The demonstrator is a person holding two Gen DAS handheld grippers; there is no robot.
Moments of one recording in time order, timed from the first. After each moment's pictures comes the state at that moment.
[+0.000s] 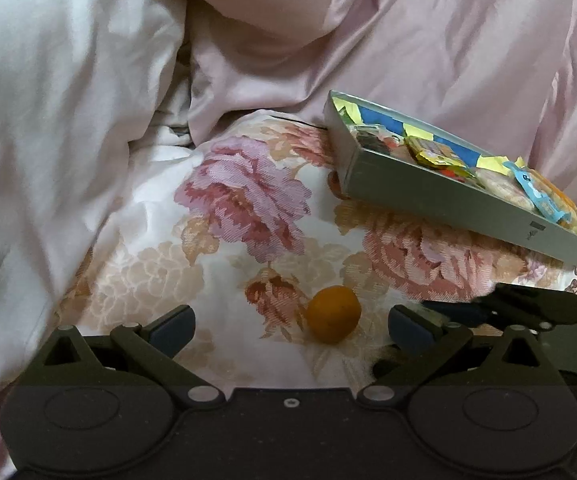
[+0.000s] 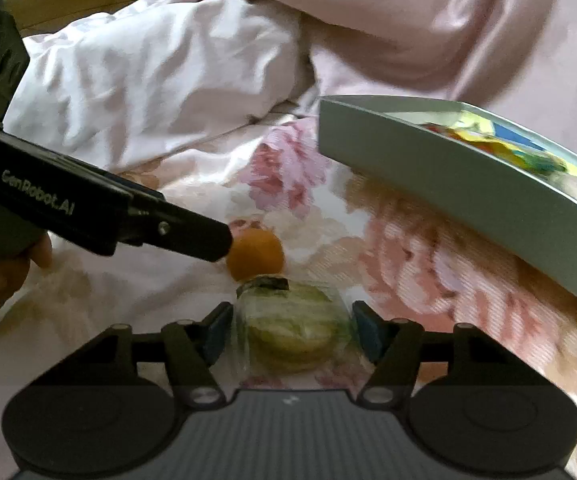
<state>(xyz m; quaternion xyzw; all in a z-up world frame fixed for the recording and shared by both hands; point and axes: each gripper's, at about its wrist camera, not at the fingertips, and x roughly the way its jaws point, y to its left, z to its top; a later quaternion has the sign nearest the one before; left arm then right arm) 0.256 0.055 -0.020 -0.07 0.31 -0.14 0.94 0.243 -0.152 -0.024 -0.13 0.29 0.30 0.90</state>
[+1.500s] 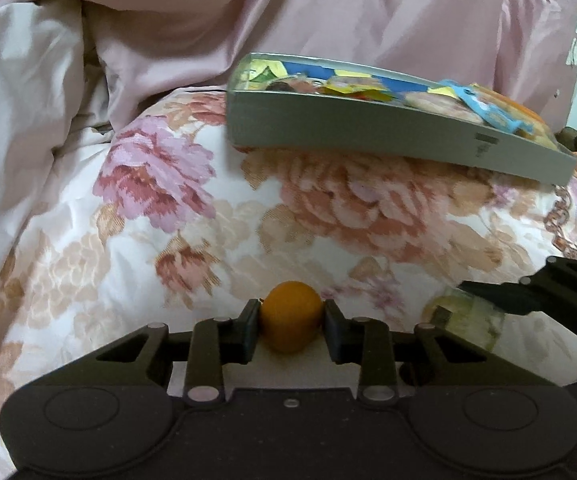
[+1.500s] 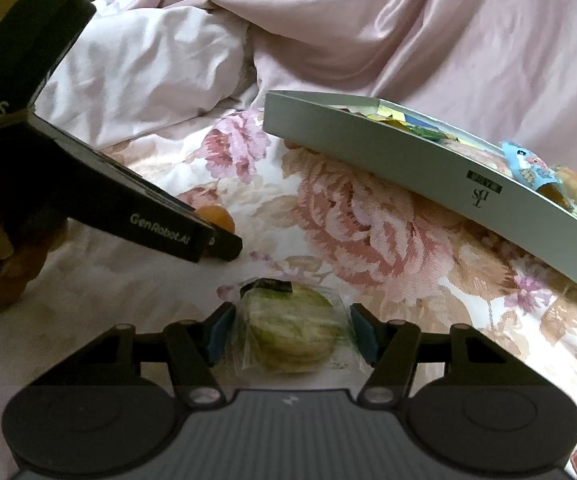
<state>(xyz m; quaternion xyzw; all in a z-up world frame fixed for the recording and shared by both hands) 0.236 -0.011 -0.033 0.02 0.34 -0.18 0.93 0.176 -0.180 -0.021 -0.14 0.28 0.19 0.93</state>
